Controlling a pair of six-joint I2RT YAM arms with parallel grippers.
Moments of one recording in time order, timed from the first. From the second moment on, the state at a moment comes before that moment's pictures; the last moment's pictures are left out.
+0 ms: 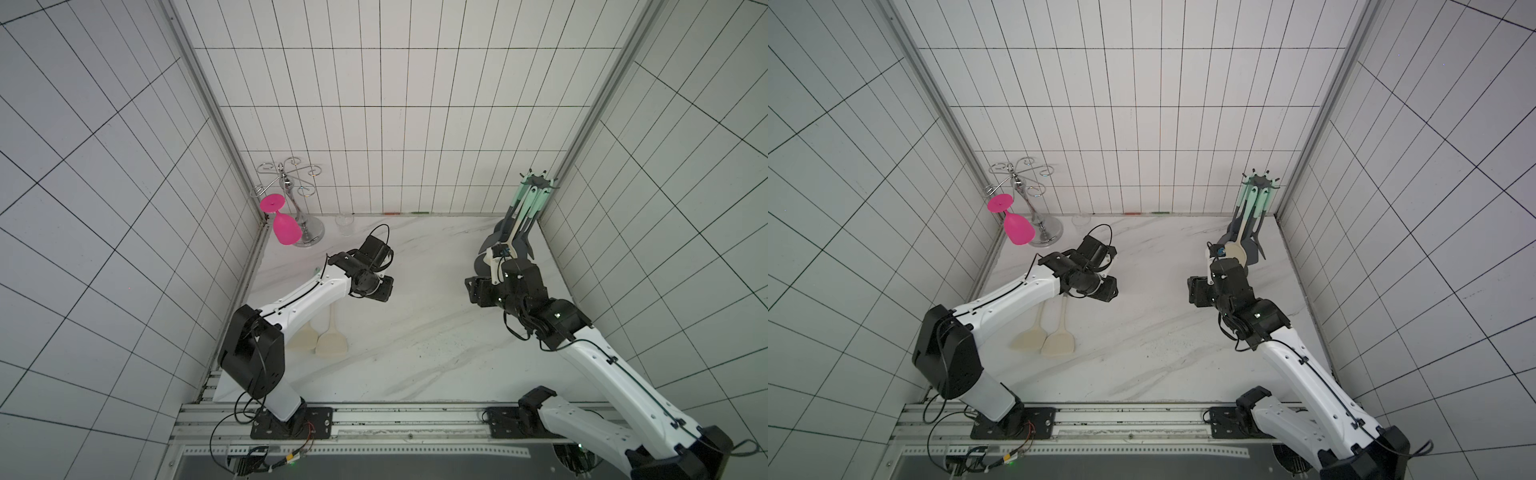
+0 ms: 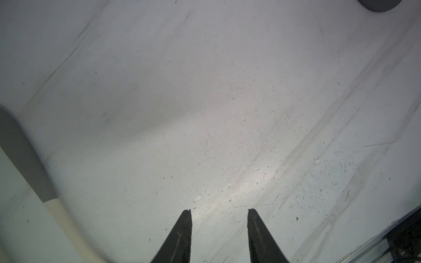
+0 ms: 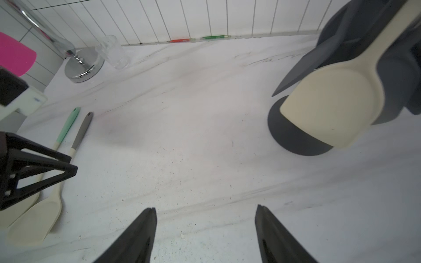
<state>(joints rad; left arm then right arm) -0.61 1.61 1.31 -0.78 0.12 -0.28 0.44 0.98 0.97 -0.63 0.16 0.31</state>
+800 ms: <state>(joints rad) -0.83 2.11 1.88 0.04 0.31 -0.42 -0.18 1.35 1.65 -0.78 -0.23 0.36</state>
